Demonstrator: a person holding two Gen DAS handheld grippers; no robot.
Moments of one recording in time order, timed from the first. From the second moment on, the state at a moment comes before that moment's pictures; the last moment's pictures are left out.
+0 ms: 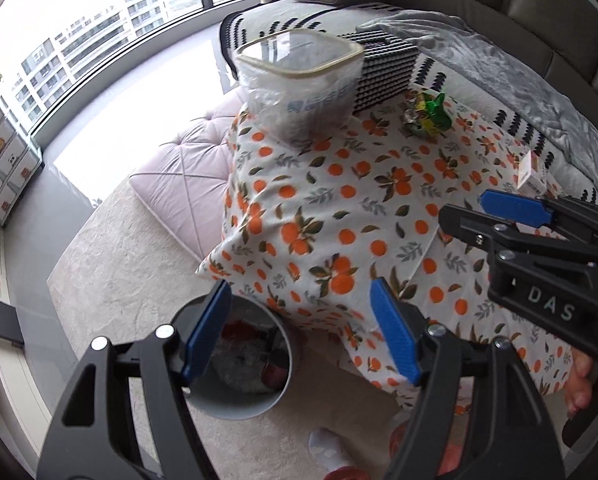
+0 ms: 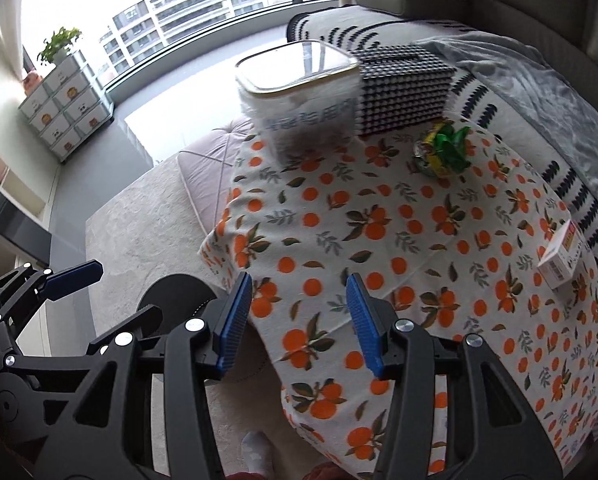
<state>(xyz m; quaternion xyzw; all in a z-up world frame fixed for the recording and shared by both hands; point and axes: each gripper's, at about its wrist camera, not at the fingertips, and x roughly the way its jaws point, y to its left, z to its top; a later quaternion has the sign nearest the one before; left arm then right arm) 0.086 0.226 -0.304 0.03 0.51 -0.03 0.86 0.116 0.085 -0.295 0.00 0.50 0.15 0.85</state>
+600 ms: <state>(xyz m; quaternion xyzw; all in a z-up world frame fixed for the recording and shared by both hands) 0.197 0.027 -0.308 0.09 0.49 -0.15 0.85 0.190 -0.128 -0.290 0.06 0.48 0.00 0.88</state>
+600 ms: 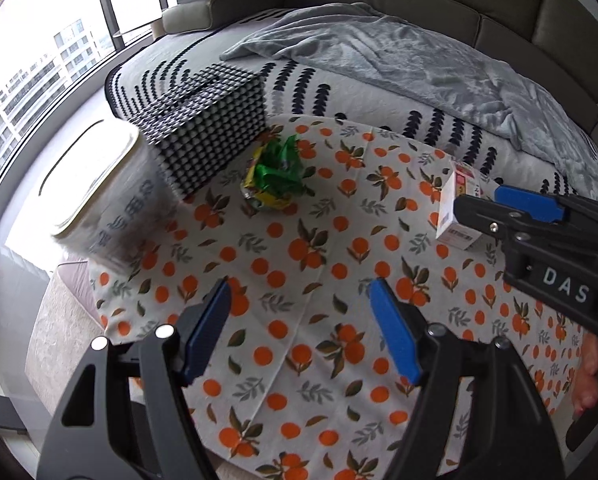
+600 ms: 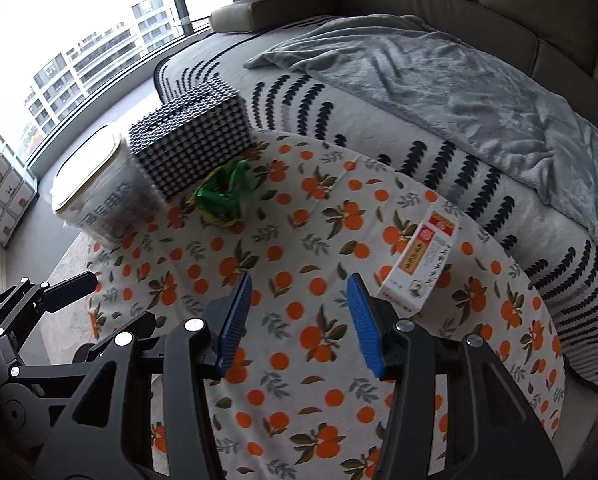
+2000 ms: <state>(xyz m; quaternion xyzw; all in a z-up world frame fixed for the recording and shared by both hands) 0.298 -0.054 -0.402 0.19 0.50 -0.33 0.78 0.243 -0.217 -0.419 0.19 0.49 -0.23 0.82</state>
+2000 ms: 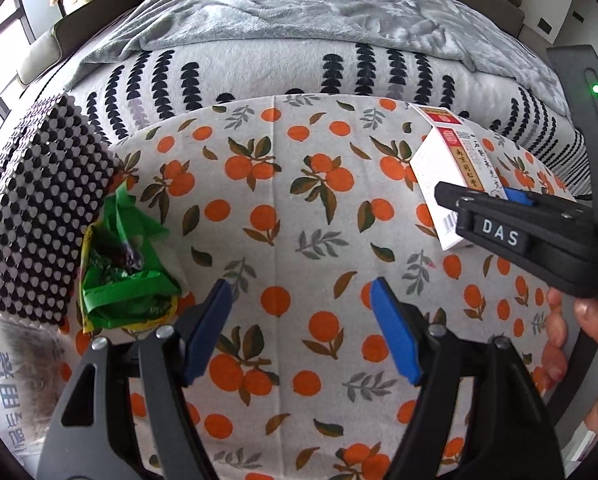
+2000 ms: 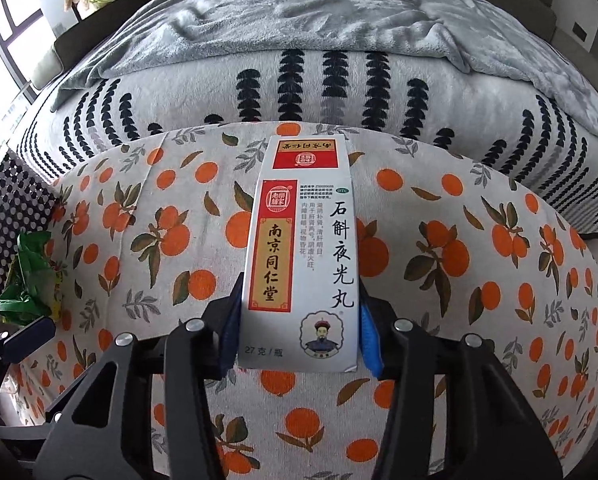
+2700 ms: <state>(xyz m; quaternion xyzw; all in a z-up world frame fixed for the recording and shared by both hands) 0.347 0.017 -0.373 0.15 0.49 -0.23 0.82 0.307 -0.148 -0.362 0.15 0.48 -0.13 0.86</state>
